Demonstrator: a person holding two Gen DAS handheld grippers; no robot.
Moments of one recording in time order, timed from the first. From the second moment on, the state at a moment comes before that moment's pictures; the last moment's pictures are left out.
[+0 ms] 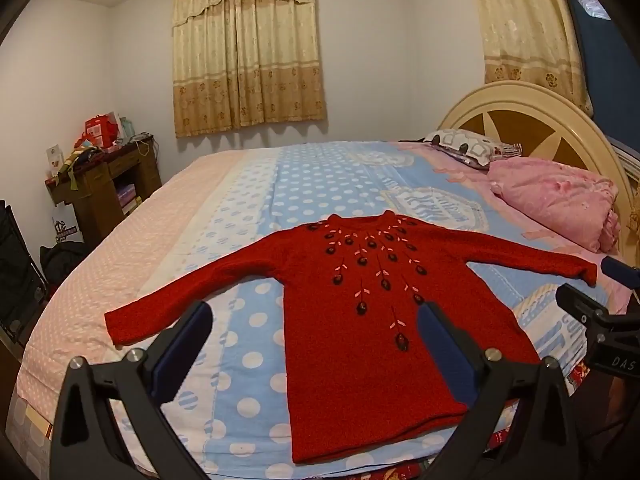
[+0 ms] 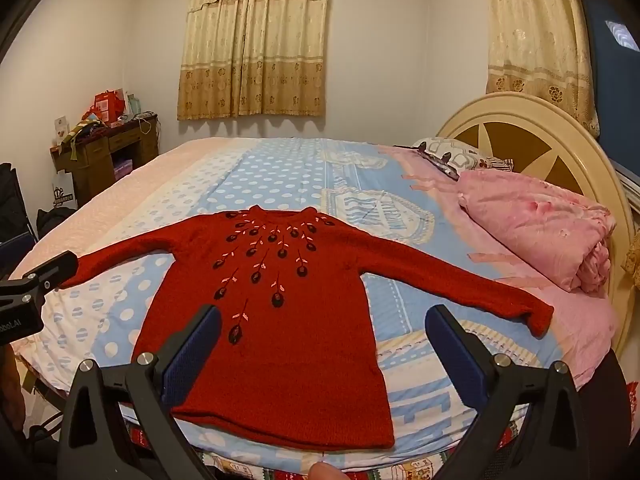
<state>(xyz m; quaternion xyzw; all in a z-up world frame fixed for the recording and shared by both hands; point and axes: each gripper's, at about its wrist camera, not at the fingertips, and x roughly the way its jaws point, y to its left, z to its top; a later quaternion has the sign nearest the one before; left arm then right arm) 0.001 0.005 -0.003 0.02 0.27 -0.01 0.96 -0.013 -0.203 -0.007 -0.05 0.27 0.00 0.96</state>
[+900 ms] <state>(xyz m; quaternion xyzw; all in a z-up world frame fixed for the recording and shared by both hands) 0.004 0.016 -0.007 0.02 0.27 0.00 0.96 -0.010 -0.201 -0.015 -0.05 0.28 0.01 0.96</state>
